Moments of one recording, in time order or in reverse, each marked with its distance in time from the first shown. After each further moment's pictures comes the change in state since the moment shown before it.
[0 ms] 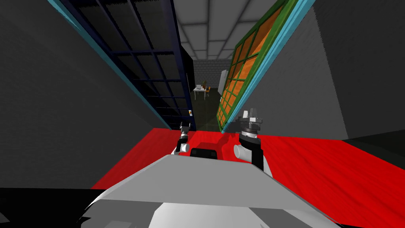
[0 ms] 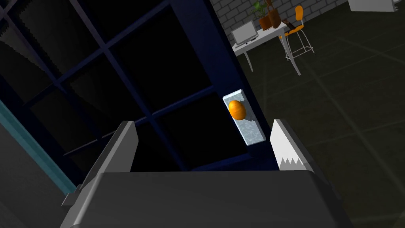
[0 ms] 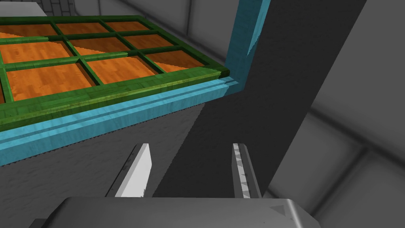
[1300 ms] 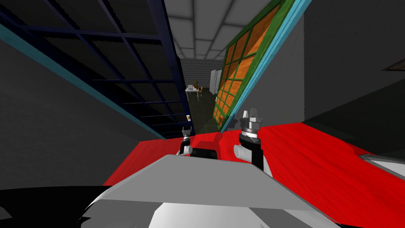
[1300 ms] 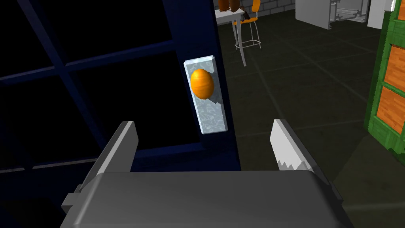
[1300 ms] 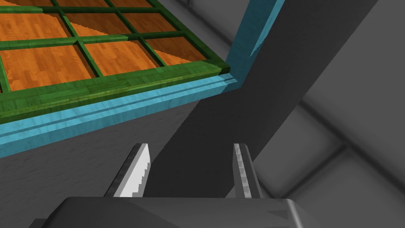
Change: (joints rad) arm -0.089 -0.049 -0.048 0.296 0.160 -0.114 0.197
